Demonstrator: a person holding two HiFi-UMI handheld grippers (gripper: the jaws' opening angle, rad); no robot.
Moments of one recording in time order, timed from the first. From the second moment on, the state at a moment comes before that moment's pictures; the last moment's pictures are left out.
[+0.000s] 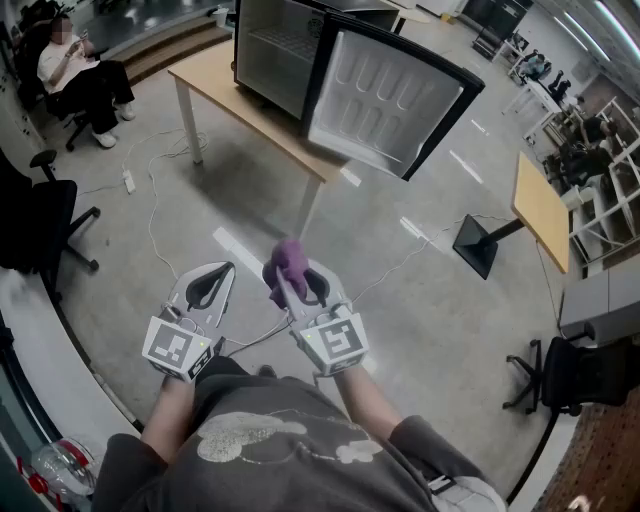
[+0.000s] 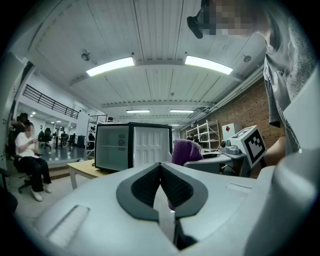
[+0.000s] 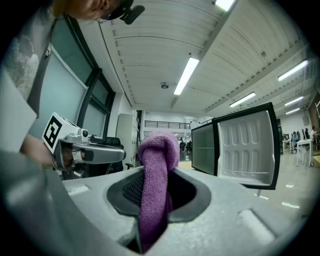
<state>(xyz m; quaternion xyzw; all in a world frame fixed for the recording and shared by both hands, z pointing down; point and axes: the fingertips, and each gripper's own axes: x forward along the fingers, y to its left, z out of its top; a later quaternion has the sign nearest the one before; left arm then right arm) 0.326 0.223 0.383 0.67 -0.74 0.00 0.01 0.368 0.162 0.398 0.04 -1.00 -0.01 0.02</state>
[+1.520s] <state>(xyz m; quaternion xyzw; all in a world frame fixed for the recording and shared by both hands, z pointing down) 0.213 0.232 0.397 0.69 -0.72 -0.01 0.04 0.260 0.160 0.413 0.08 -1.00 0.02 0.03</state>
